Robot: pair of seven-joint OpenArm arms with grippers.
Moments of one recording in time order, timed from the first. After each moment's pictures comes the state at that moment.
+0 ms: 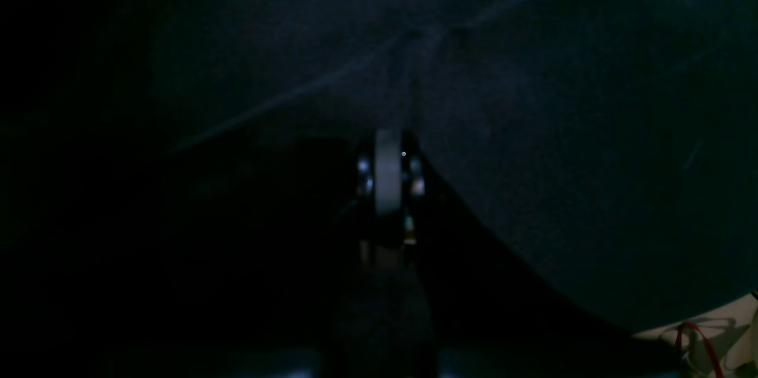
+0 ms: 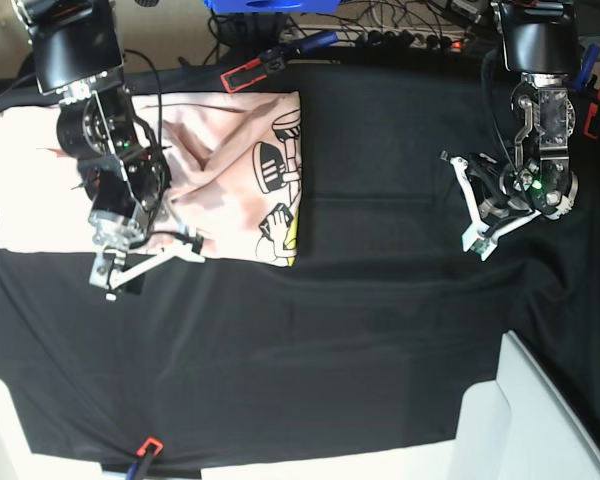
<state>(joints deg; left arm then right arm) 3.0 -18.7 -8.3 79.9 -5.1 -34.0 57.9 2.3 6.7 -13.8 83.7 -49.3 41.3 -44.2</state>
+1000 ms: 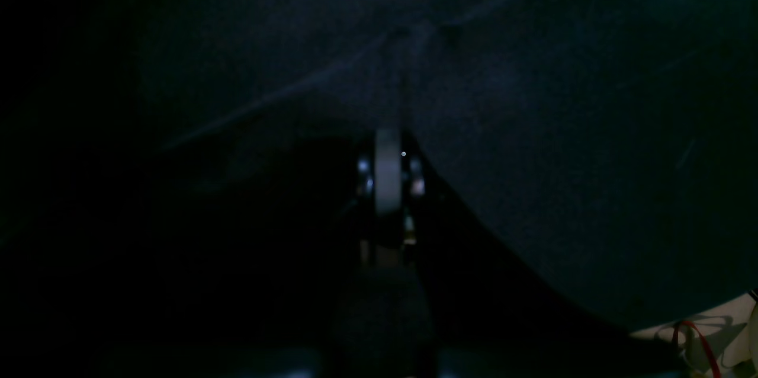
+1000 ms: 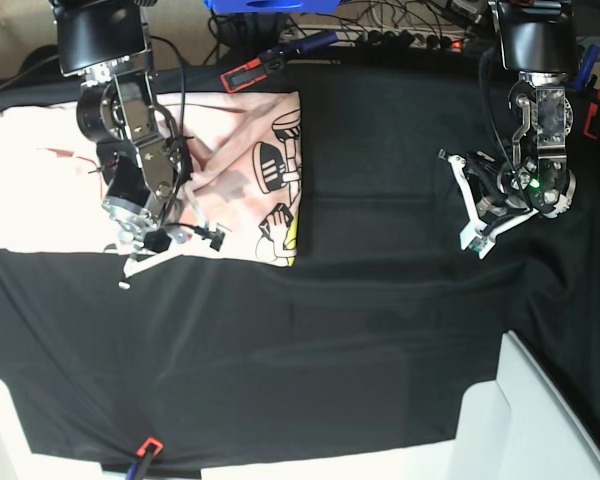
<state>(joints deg) 3.1 -18.2 -8.3 79.9 -4.9 -34.0 58.0 -1.3 1.0 -10.8 87.1 -49.2 41.3 -44.6</state>
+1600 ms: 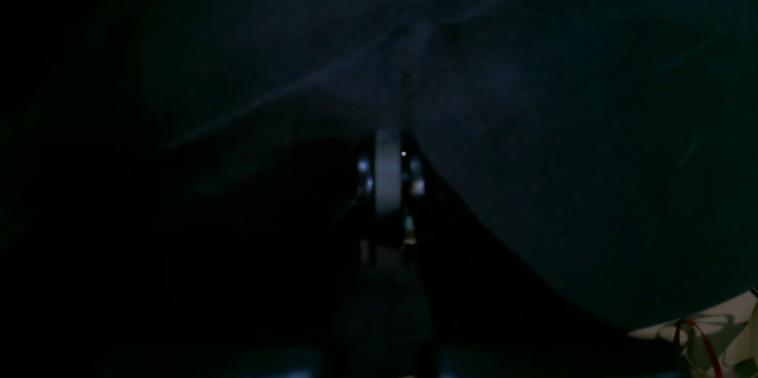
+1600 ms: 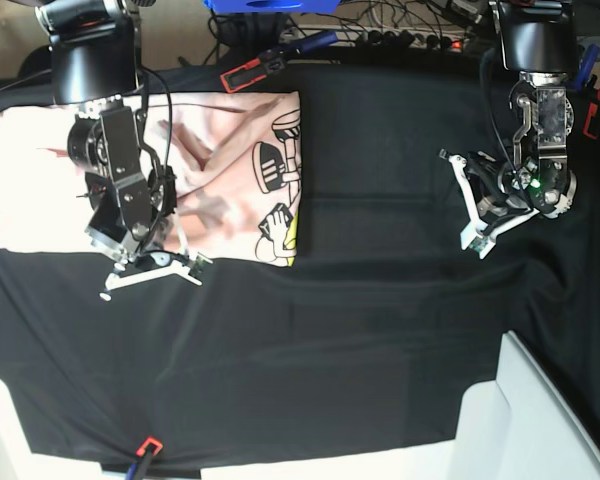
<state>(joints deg) 3.2 -18.4 -8.3 79.9 -4.9 -34.0 58.0 5.4 0.9 -4.4 77.5 -43.1 41.3 -43.5</state>
